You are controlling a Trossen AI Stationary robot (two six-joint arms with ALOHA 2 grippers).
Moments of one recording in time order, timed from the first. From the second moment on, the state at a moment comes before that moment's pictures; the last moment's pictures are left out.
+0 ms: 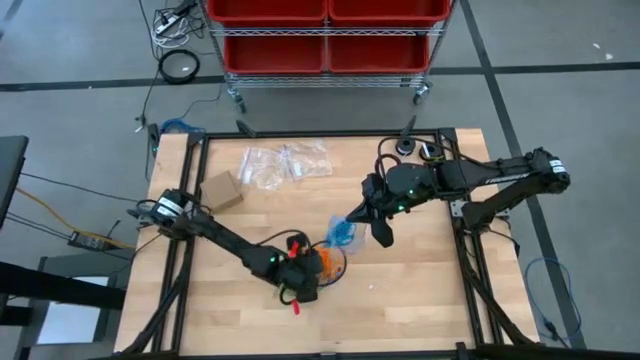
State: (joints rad) left arm -0.43 1.93 1.20 -0.31 -0.49 -0.47; right arm 0.14 1.29 1.27 -0.50 -0.05 0.38
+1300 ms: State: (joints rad) left arm -0.47 1.89 1.28 -0.57 -0.48 -0.50; right arm 0.19 1.10 1.27 -0.74 0.18 0.43
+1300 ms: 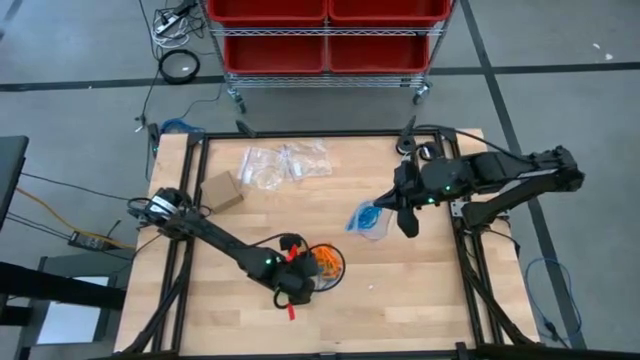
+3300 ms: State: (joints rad) left arm -0.31 1.99 1.32 -0.50 -0.14 -0.30; right arm 0.23 1.12 1.27 -0.74 0.19 0.42
